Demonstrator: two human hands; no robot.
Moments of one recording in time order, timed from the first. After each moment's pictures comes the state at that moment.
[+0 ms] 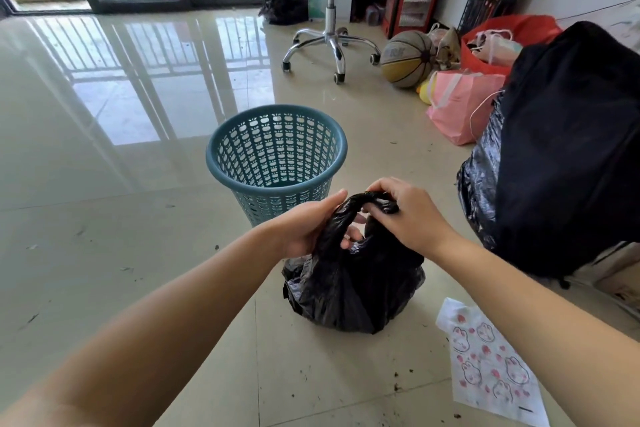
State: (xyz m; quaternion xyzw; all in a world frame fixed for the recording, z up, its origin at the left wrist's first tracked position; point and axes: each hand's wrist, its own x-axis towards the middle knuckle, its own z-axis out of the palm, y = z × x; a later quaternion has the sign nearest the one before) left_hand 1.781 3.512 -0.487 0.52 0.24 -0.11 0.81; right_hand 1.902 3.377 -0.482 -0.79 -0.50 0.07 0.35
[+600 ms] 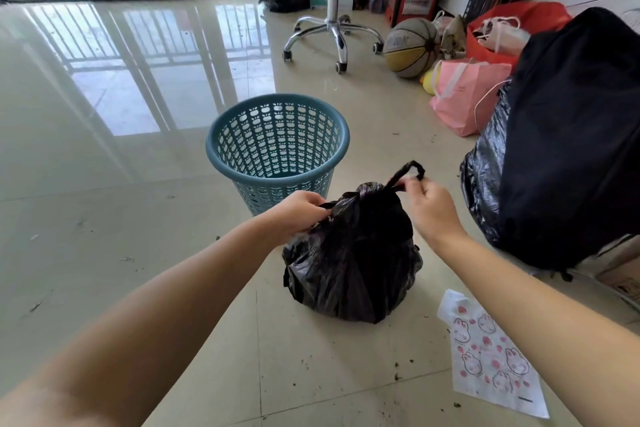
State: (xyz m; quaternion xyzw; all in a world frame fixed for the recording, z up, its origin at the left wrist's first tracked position) left_hand 1.781 3.530 -0.509 0.75 0.36 -0.02 0.55; right_hand 1.918 3.373 -0.508 -0.82 -0.26 0.14 0.49
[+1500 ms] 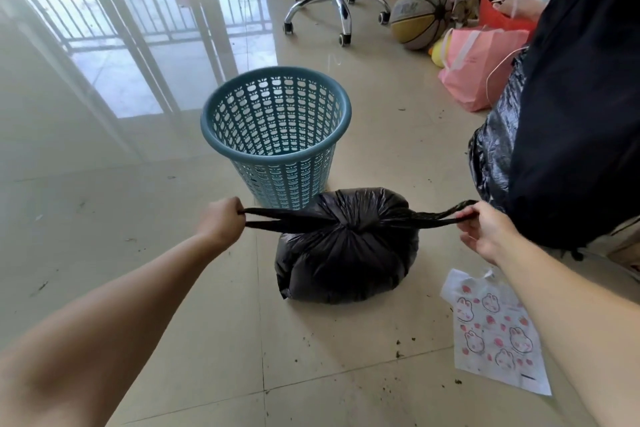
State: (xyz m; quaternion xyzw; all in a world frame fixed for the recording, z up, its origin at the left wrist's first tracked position) left_hand 1.700 3.600 -0.591 0.84 0.49 0.02 0.23; right_hand 1.991 3.308 -0.590 -0.70 0.16 0.33 0.61
